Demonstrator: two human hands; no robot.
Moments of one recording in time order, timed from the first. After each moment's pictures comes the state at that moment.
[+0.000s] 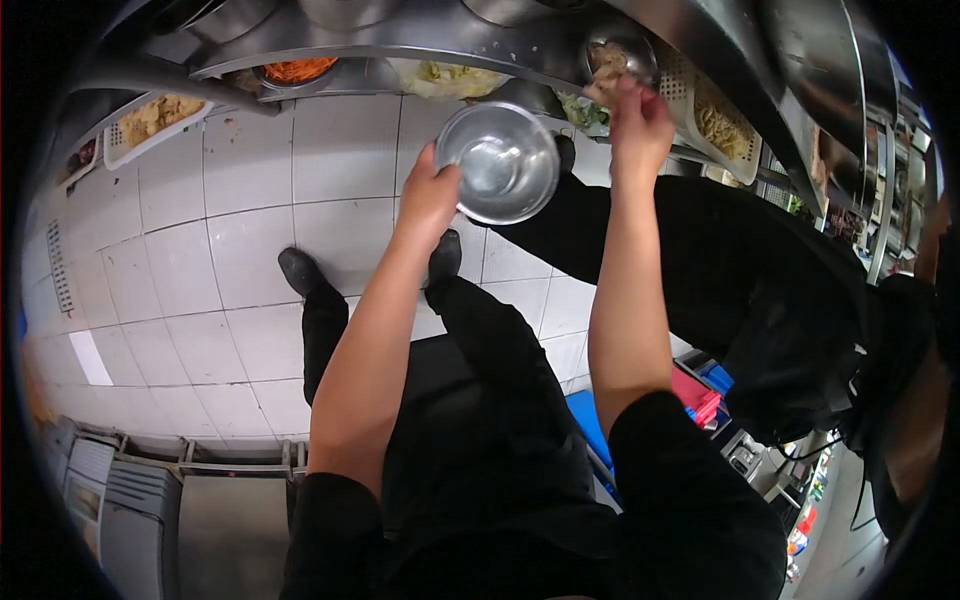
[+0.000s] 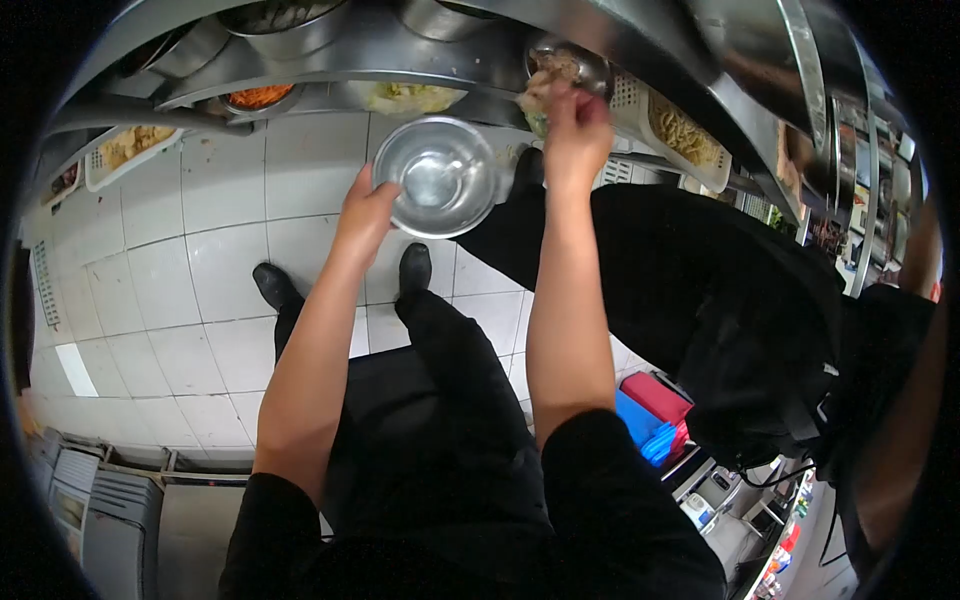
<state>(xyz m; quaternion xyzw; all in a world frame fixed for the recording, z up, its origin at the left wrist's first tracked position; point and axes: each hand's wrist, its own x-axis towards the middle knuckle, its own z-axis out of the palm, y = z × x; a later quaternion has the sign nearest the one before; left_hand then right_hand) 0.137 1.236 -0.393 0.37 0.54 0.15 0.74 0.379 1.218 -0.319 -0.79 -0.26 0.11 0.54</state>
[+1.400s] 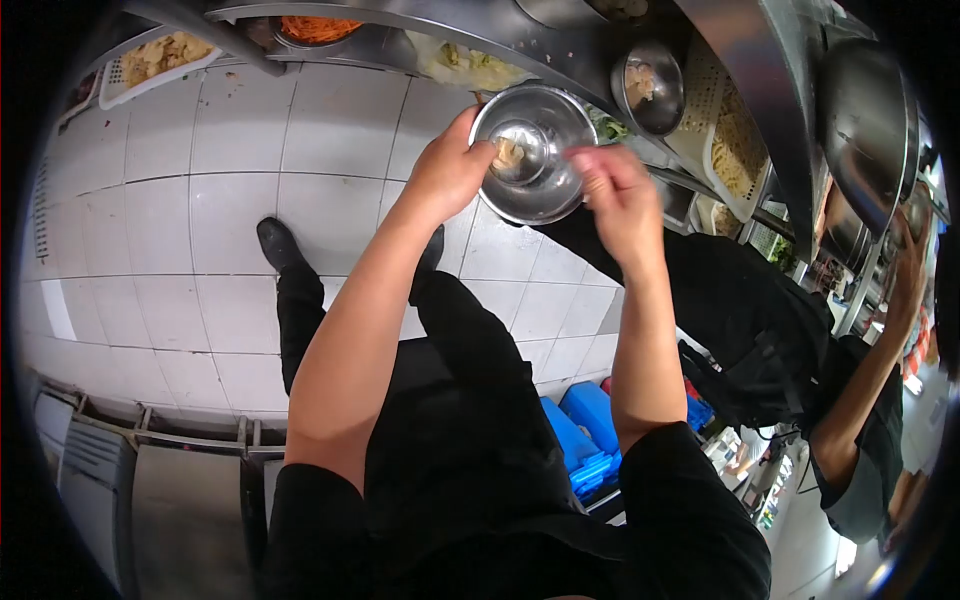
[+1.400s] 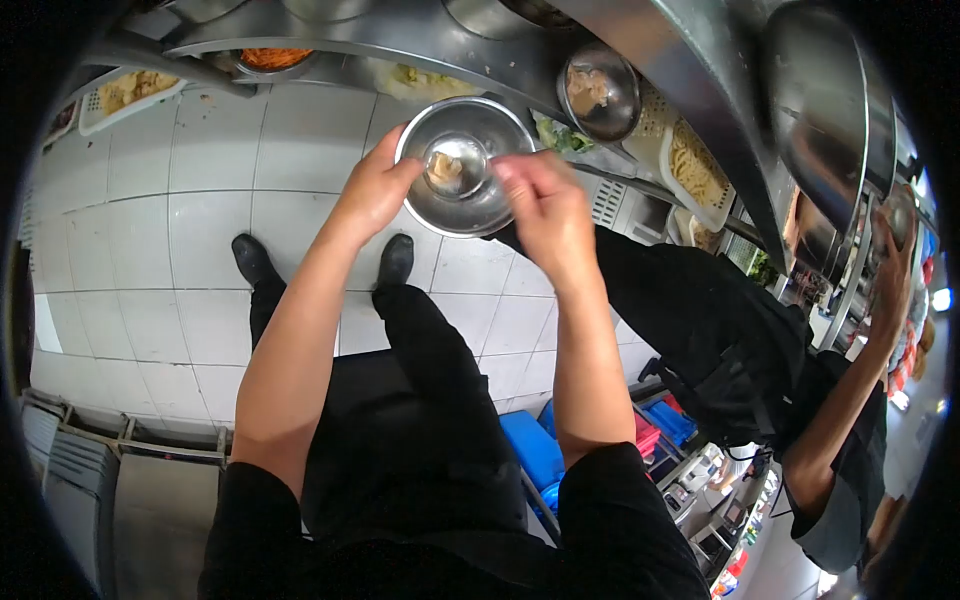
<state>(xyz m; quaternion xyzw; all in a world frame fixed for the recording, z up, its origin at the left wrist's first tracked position) 0.133 1.260 -0.355 0.52 0.48 0.16 0.69 0.315 1.179 -0.267 -0.77 -0.53 0.29 0.23</state>
